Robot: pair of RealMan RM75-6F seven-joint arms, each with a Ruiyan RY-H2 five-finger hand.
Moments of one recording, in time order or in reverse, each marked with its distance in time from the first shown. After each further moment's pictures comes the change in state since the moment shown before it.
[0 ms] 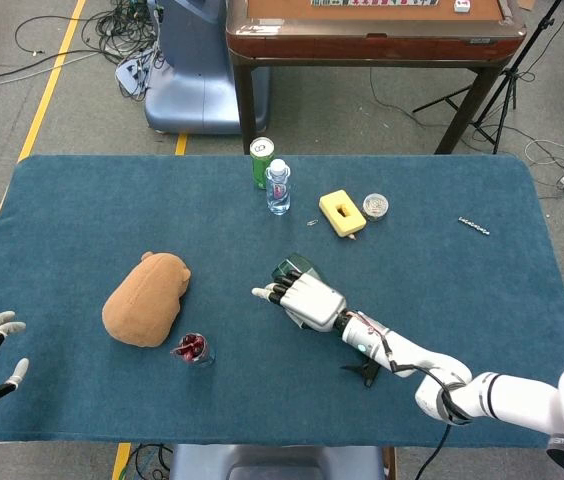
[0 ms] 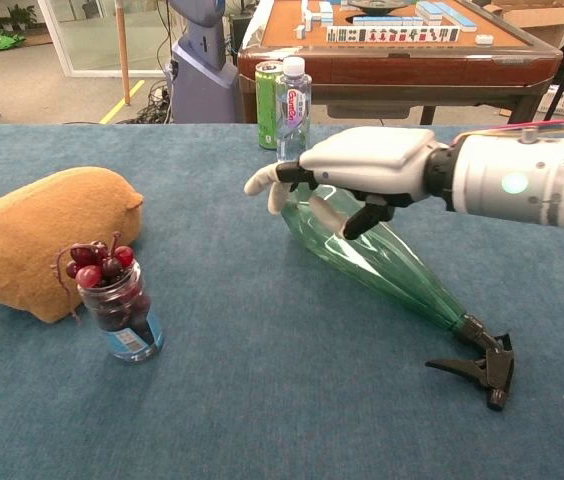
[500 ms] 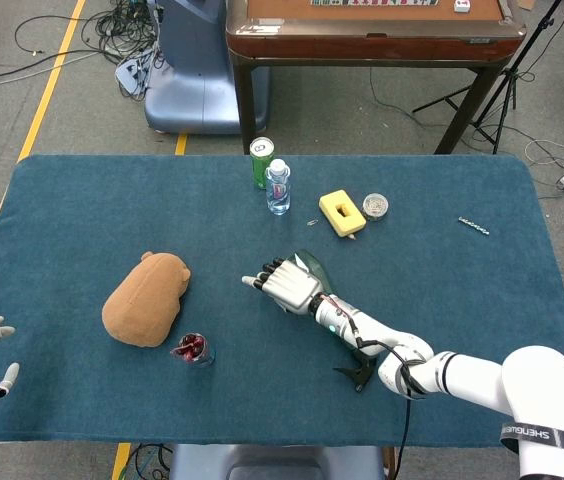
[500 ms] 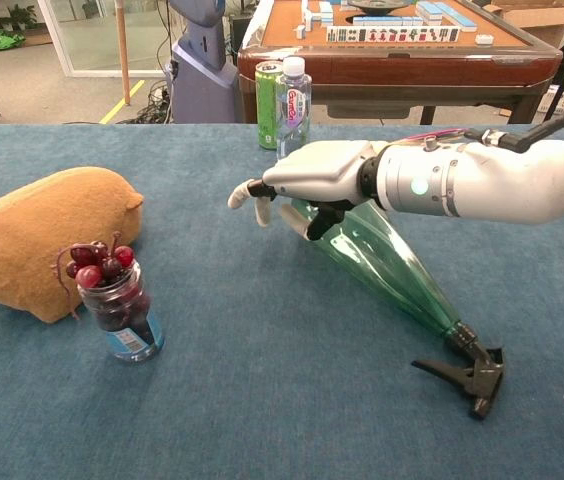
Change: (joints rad) left arm 0.026 -0.003 0.002 0.025 -0.003 0.024 -0.041; right arm 0.137 -0.134 0.021 0.215 0.145 -0.140 -0.094
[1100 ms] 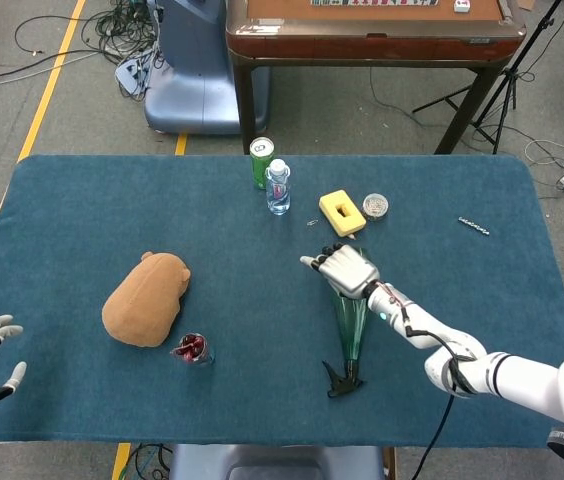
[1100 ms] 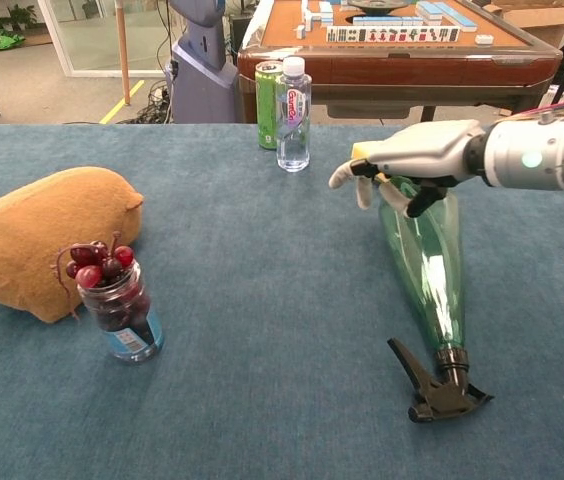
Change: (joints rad) left arm -0.016 -0.012 -0.001 0.013 0.017 -0.027 -0.005; right arm -0.095 0.206 -0.080 -0.090 0.127 0.033 -0.048
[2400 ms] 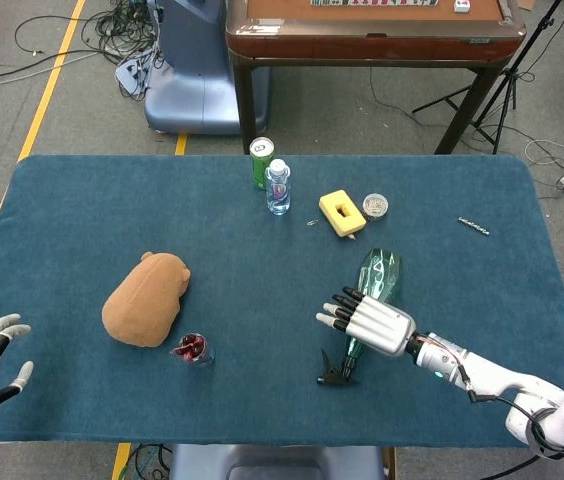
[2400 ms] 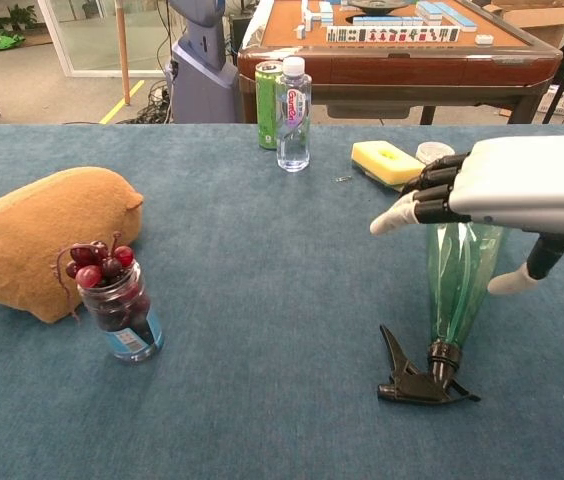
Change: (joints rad) left arm -0.002 0.013 0.002 -0.060 0.008 -0.003 0.064; right arm -0.153 0.221 -0.226 -0.193 -0.543 0.358 0.051
